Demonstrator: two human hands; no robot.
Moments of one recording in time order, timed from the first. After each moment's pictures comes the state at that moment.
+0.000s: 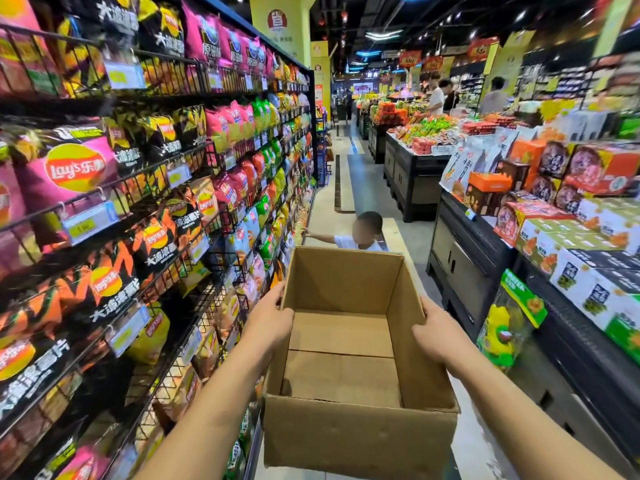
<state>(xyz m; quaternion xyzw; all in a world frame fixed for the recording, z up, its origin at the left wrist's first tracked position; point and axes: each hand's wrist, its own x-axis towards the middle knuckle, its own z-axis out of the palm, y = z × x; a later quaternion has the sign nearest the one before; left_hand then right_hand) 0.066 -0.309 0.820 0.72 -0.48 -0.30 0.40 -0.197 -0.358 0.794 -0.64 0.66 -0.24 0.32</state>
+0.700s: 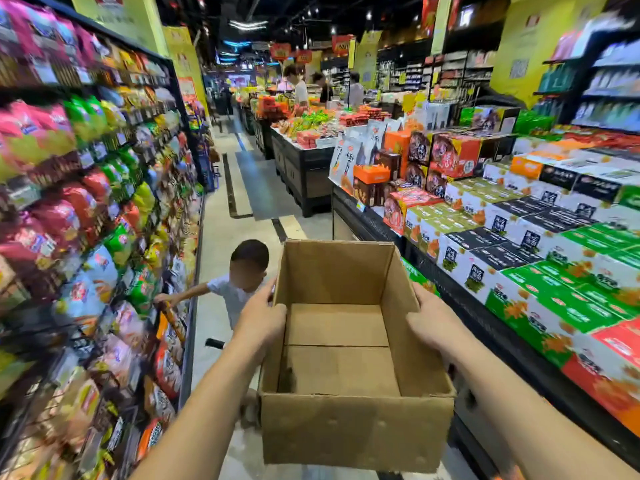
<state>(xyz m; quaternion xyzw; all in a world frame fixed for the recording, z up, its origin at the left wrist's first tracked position) -0.075 -0.522 0.822 0.62 -0.60 -0.39 0.33 -0.350 -0.484 0.796 -0.54 0.77 -0.27 0.23</state>
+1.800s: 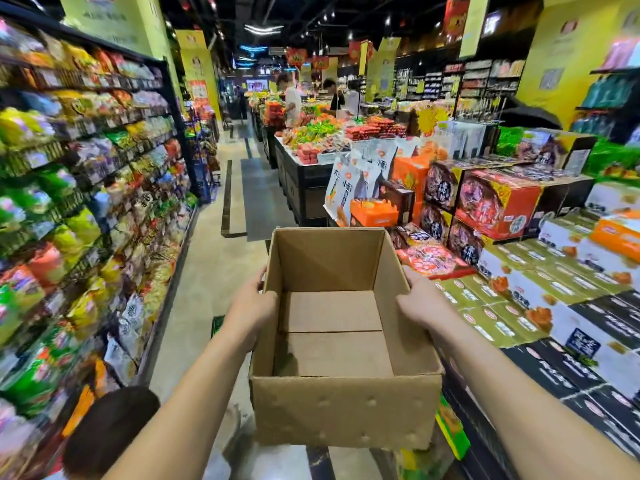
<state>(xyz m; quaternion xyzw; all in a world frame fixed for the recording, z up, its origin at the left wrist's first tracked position) -0.278 -0.970 0.836 0.63 -0.53 -0.40 0.40 -0.554 -0.958 0.823 -0.56 0.74 -0.28 0.26</state>
